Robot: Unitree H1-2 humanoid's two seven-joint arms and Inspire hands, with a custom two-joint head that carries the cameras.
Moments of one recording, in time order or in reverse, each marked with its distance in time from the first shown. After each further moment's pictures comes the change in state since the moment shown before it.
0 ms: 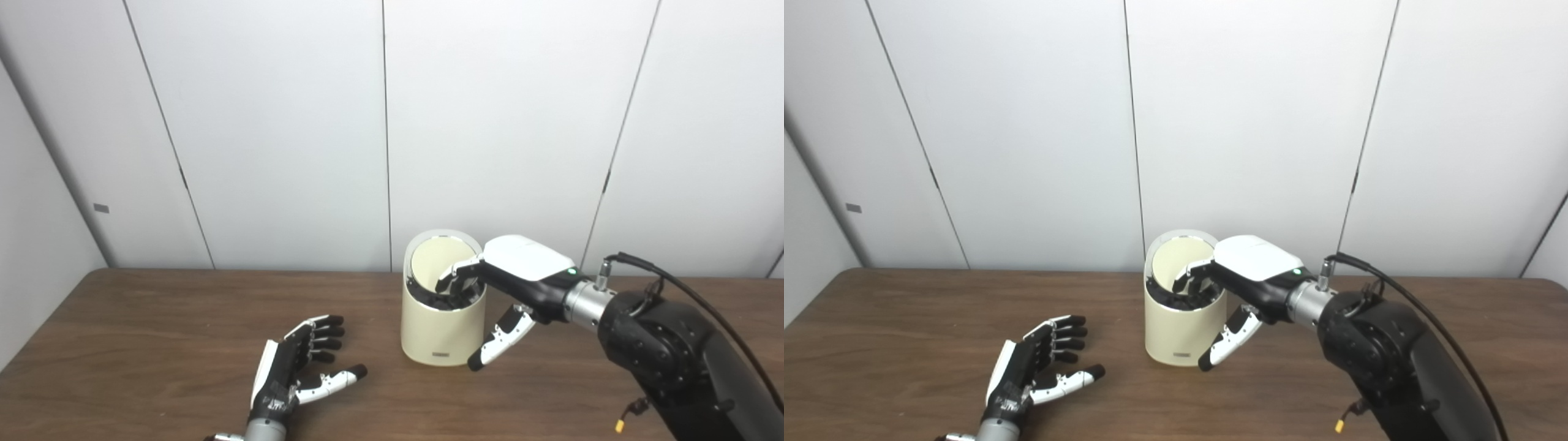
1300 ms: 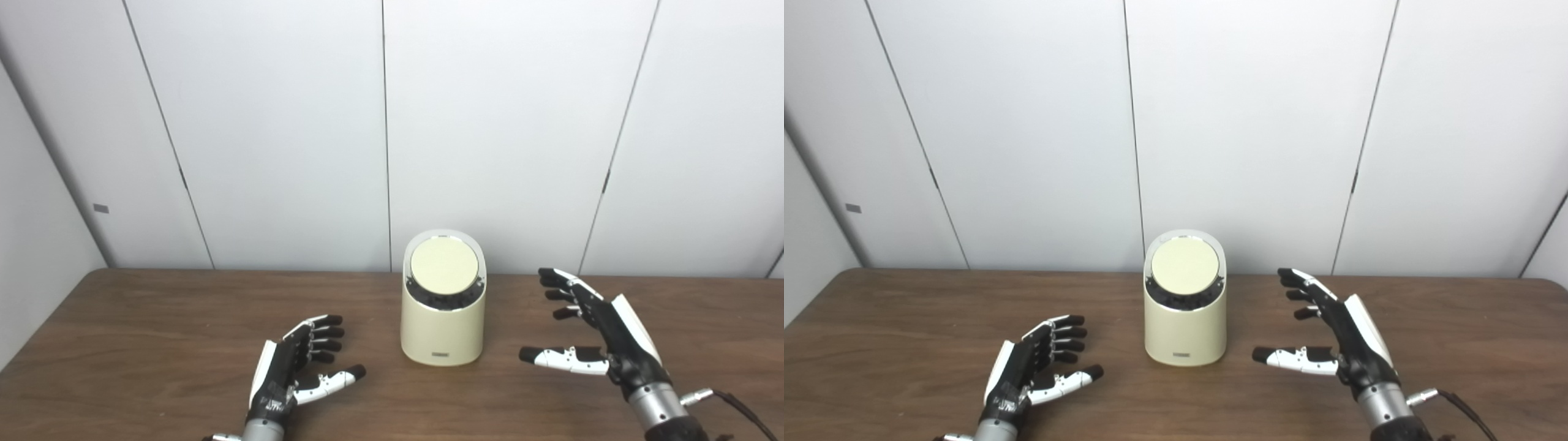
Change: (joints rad) left arm 0.006 0.010 0.010 -0.001 -0.029 -0.019 -0.018; right arm 0.385 0.193 -0.312 0.183 0.340 -0.133 -0.572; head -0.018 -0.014
